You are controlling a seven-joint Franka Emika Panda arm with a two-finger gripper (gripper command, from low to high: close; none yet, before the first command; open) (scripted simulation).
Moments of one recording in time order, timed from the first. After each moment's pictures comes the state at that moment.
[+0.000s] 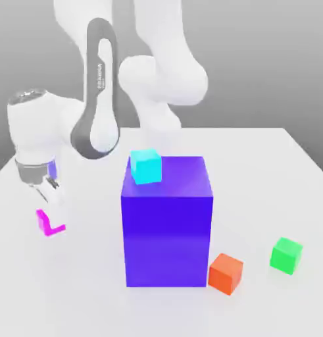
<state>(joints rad) -0.64 0.01 -0.16 -2.85 -0.01 2.89 0.91</state>
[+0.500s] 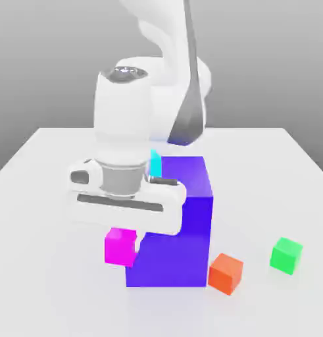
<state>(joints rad) -0.06 -0.04 0.11 -2.70 -0.08 2.78 0.83</state>
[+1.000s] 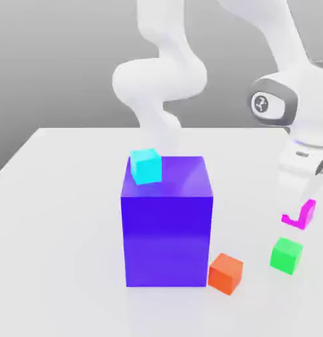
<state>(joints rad) 0.43 -0.01 0.28 -2.66 0.00 2.66 0.66</state>
